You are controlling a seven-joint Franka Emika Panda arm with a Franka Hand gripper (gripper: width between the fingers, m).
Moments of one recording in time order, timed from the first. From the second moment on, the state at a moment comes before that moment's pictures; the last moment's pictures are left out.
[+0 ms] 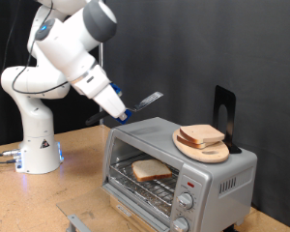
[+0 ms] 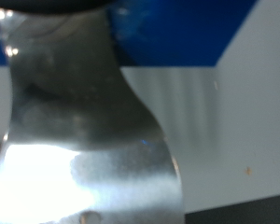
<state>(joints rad) -0.87 -0.55 0.76 -2.53 1.12 1.89 -1.16</state>
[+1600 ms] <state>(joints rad) -0.74 -0.73 1.05 -2.59 1.22 2.05 -0.81</state>
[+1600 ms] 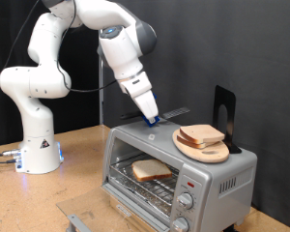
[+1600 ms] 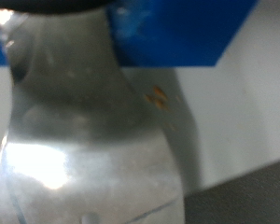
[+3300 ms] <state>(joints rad) -0.72 -0.77 1.00 -2.66 1.58 2.16 -1.25</state>
